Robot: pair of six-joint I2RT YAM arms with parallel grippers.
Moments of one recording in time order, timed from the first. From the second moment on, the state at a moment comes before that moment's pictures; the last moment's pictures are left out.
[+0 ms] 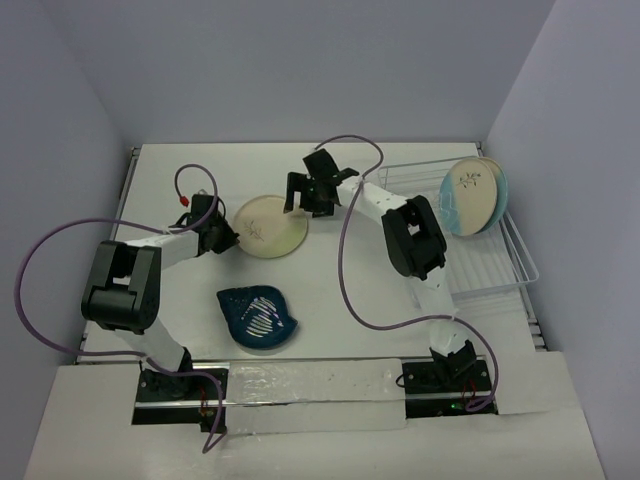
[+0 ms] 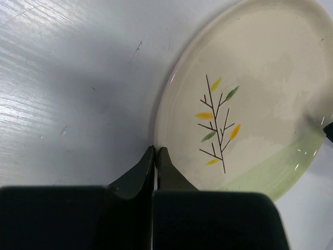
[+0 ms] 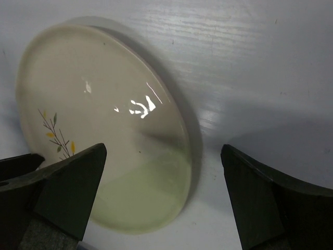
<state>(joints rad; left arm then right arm) -0.20 1.68 0.84 -0.06 -0.03 -0.76 0.56 2.32 1.87 -0.43 -0.13 0.59</state>
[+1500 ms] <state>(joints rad) -0.21 1.70 0.85 -0.04 0.01 -0.73 0.58 2.10 1.58 -0.02 -0.57 0.62</state>
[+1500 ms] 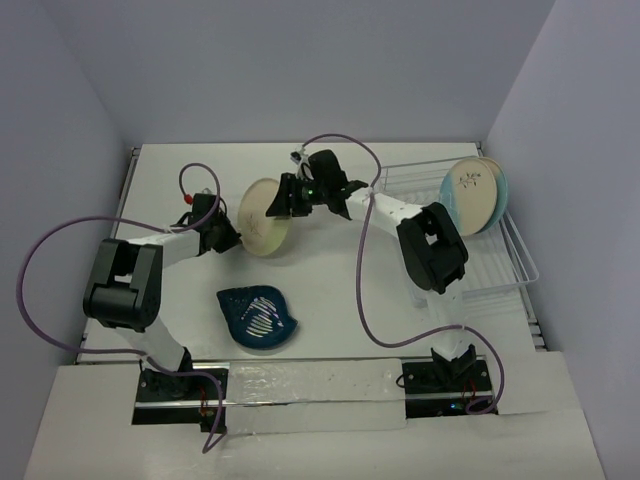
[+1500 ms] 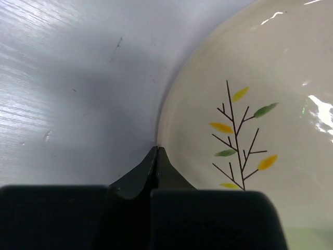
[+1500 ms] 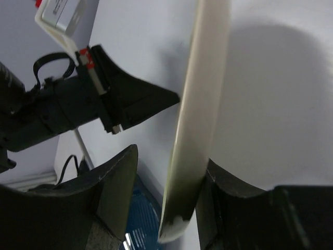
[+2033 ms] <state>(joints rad) -0.23 1.65 0.85 -0.08 0.03 -0.72 0.63 2.05 1.57 -0.11 -0.33 0.54</state>
